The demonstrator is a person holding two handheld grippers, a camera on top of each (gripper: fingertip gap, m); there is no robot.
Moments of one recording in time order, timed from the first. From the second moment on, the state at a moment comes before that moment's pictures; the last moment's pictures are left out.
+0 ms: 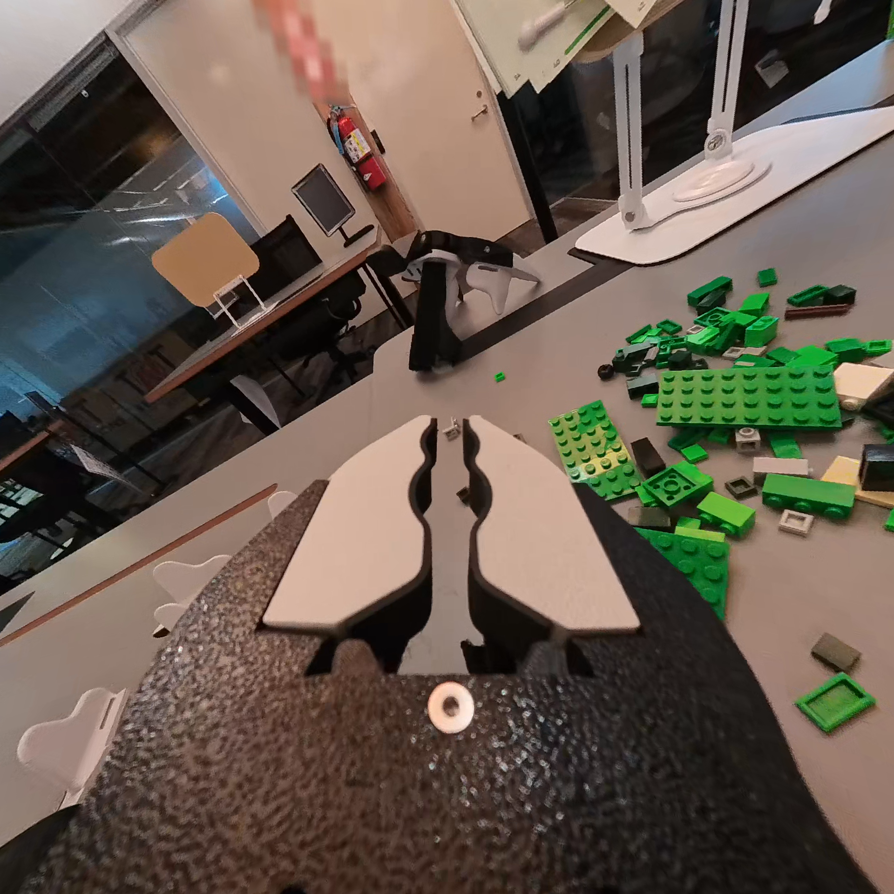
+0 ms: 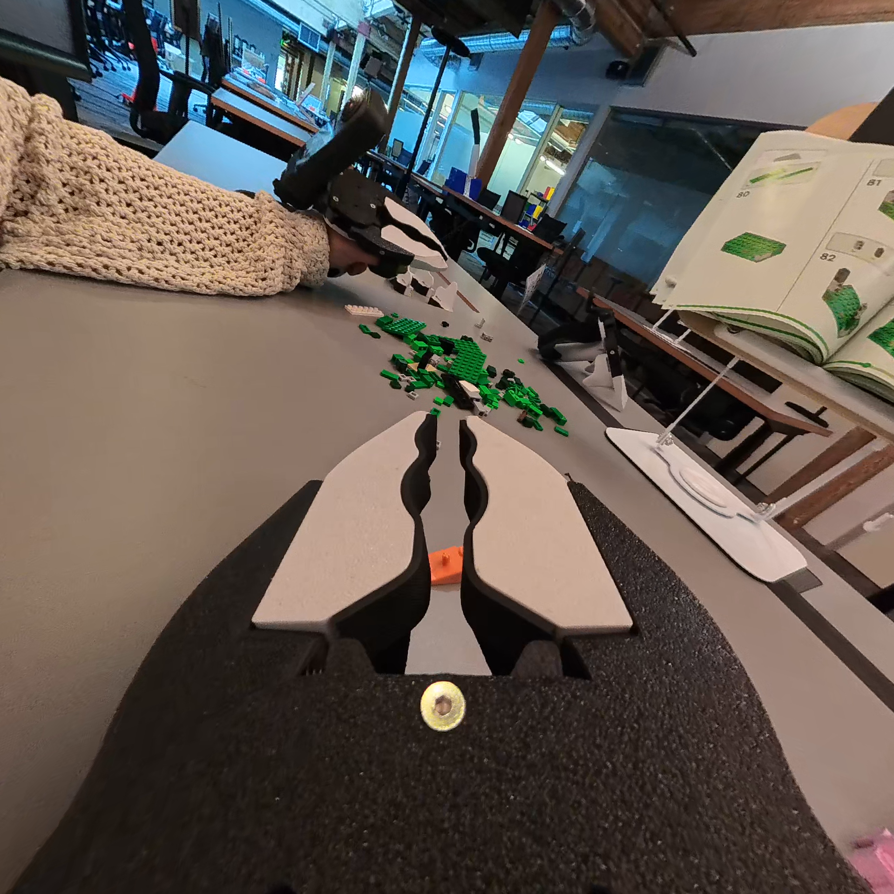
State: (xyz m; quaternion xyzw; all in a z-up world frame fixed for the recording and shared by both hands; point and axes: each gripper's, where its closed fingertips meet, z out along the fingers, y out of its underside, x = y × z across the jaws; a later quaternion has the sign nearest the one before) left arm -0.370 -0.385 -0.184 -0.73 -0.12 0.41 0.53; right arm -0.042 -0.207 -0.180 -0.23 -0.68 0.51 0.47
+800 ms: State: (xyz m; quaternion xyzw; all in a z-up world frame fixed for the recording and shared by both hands) left arm -0.366 -0.378 -0.193 -0.74 -0.10 0.40 0.53; right arm -0.043 -0.208 -0.180 -0.22 -0.68 0.51 0.47
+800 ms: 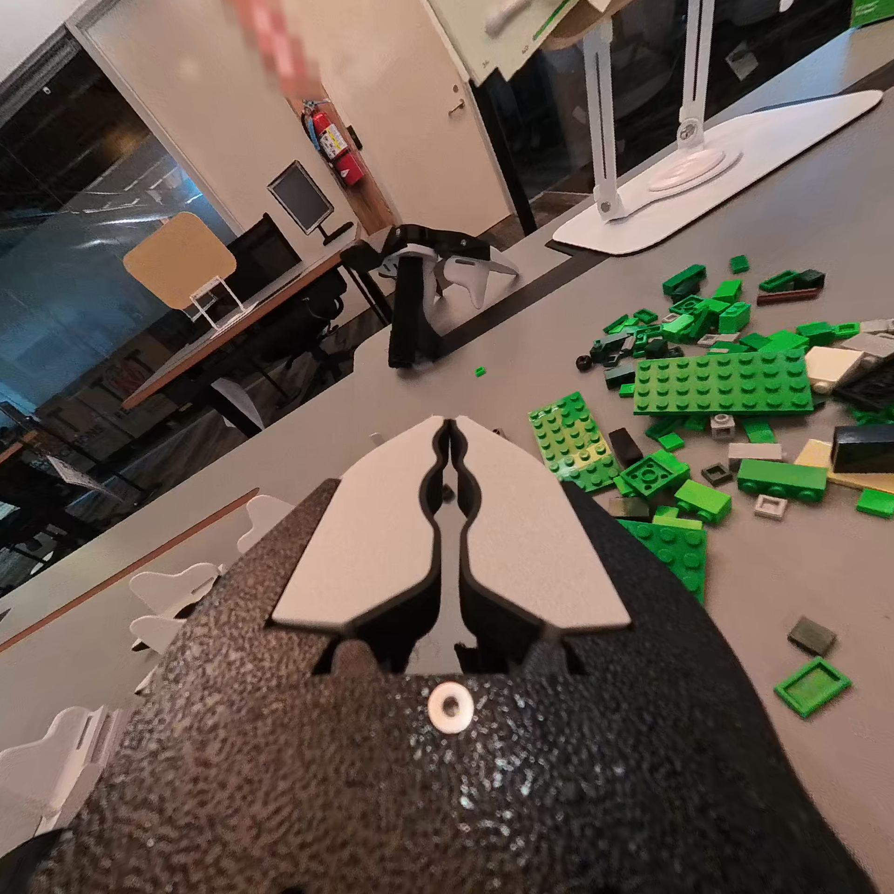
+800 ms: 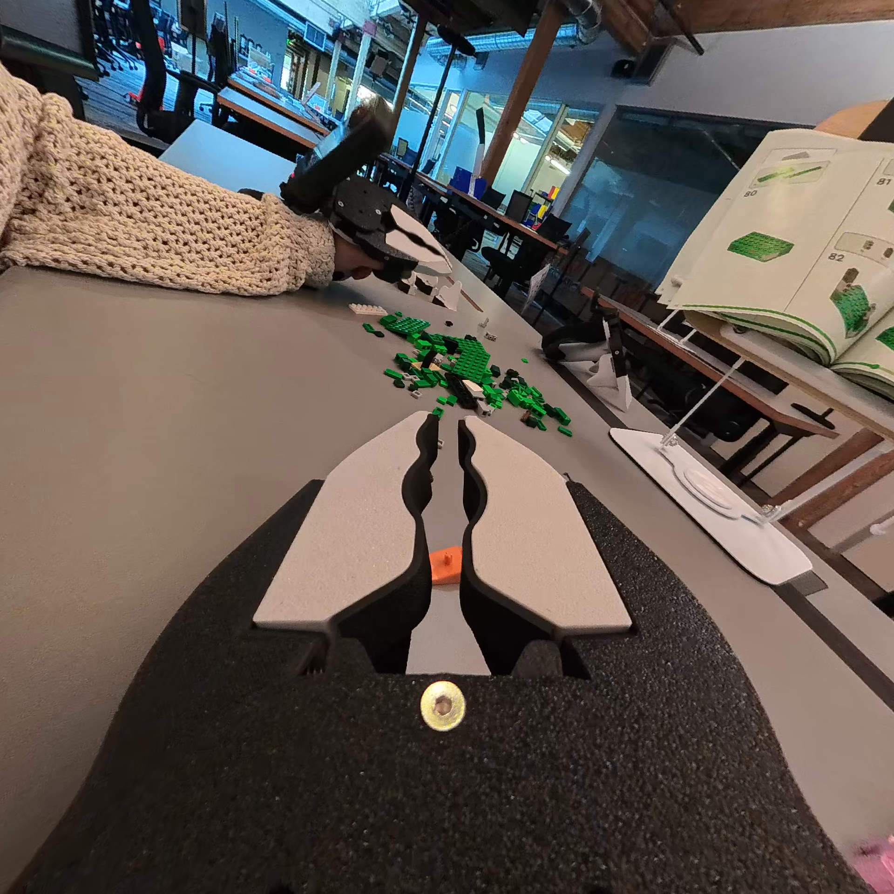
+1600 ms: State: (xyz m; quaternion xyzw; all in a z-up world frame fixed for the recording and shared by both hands) left arm -0.357 -0.381 -0.166 -0.68 -0.09 0.42 0.60; right arm -0.043 -0.213 -0.185 -0.20 -0.70 0.49 0.48
